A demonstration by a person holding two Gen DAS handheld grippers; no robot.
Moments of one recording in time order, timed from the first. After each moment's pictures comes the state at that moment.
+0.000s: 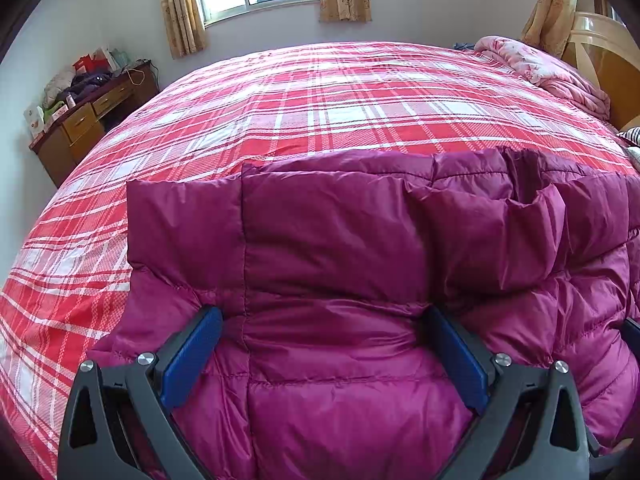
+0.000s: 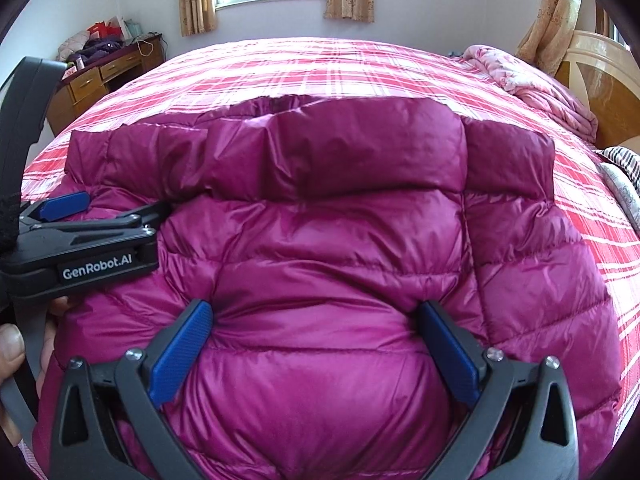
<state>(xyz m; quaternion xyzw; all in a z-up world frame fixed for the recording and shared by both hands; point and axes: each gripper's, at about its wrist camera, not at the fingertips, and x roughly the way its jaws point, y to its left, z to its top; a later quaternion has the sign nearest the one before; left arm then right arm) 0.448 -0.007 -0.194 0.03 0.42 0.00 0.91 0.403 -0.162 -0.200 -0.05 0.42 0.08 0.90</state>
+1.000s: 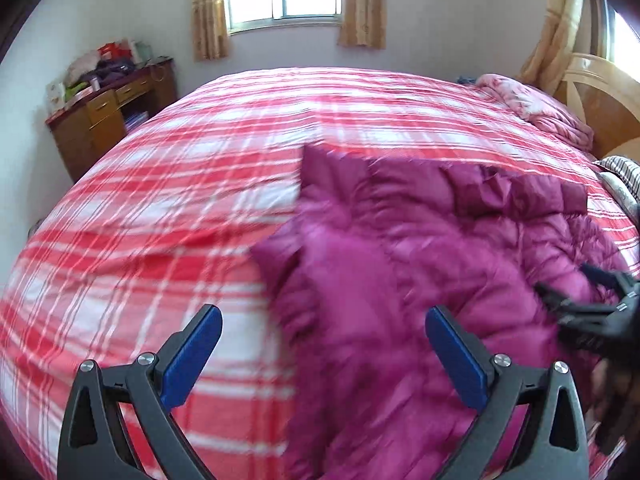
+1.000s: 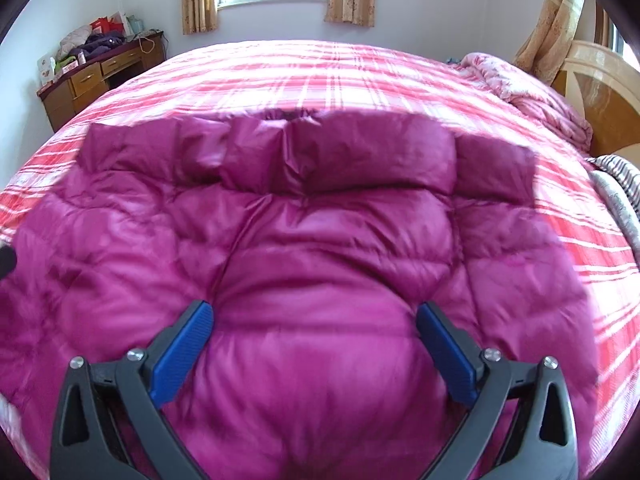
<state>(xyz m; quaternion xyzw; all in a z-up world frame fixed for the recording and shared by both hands) 0.315 0.093 -0.152 -0.02 0.39 0.00 0.92 0.363 -0.164 -0.175 -0.06 0.40 0.08 0.91</state>
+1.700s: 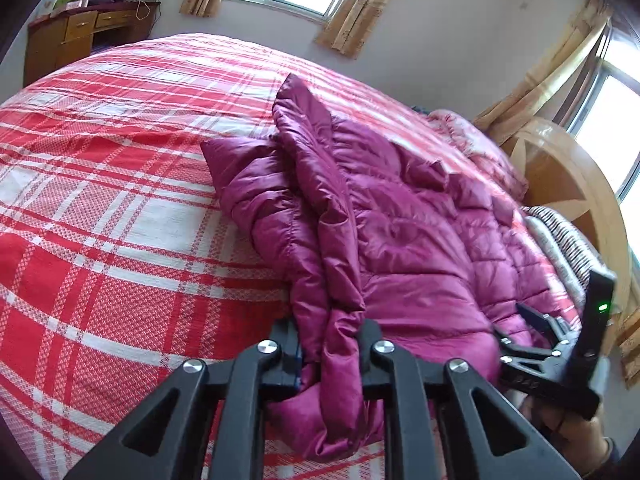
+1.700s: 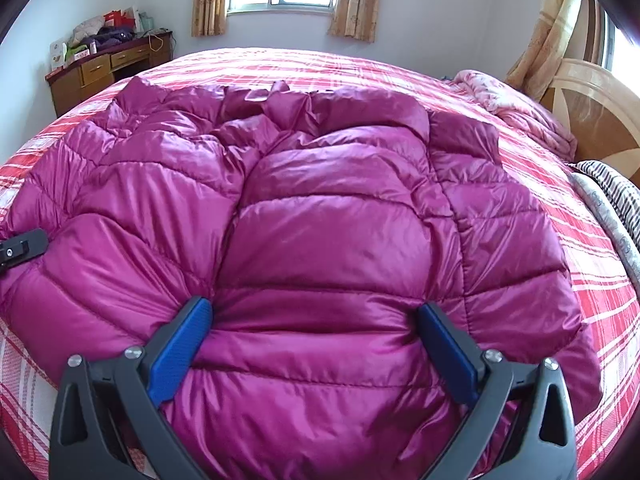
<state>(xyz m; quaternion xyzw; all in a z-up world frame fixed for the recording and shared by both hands) 0.275 0.111 -0.193 -0.21 0.37 -0.13 0.90 0.309 -0.166 -0.199 -0.10 0.39 0.07 0.91</state>
